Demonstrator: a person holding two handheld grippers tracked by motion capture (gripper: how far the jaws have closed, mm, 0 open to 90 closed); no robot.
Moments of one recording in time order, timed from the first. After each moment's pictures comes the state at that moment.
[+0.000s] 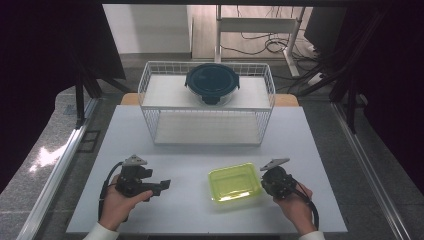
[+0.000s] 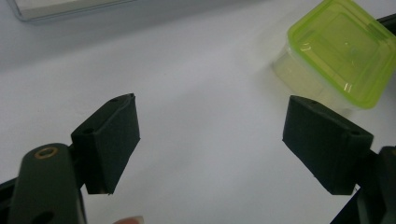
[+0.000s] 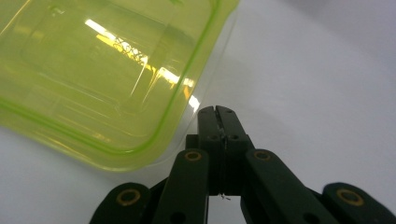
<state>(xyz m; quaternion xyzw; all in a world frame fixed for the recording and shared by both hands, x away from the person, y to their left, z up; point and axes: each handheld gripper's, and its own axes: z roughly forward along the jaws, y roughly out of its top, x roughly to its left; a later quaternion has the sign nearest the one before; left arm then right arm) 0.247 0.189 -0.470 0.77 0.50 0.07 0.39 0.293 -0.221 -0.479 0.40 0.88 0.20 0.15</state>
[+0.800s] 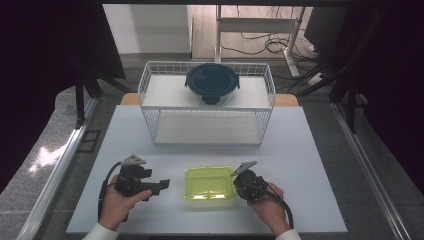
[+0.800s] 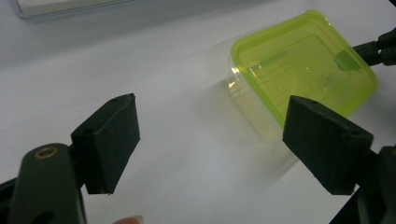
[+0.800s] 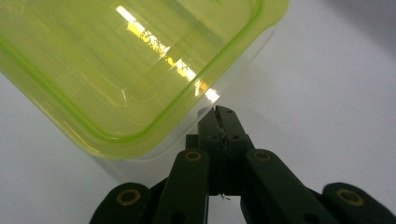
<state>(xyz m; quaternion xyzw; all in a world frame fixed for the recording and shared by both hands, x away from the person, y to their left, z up) 0.248 0.191 -0.471 0.76 0.51 0.06 0.39 0.285 -0.150 -0.490 0.33 0.91 0.20 0.13</state>
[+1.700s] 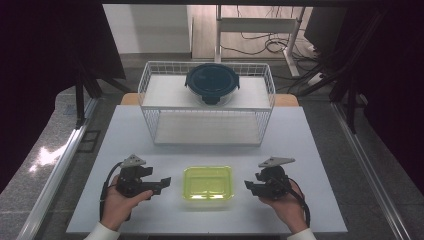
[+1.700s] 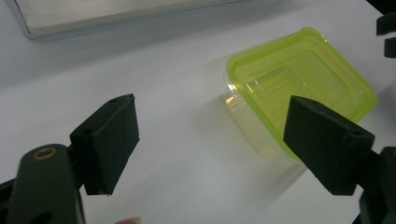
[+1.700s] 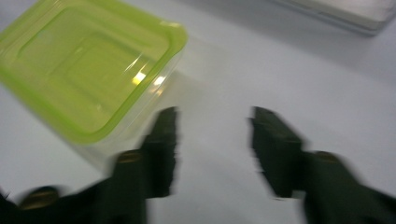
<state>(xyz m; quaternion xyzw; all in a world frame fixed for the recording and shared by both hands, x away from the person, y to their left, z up) 0.247 0.189 -0.473 0.75 0.50 0.09 0.42 0.283 -0.208 -0.461 0.43 0.84 0.32 0.12</state>
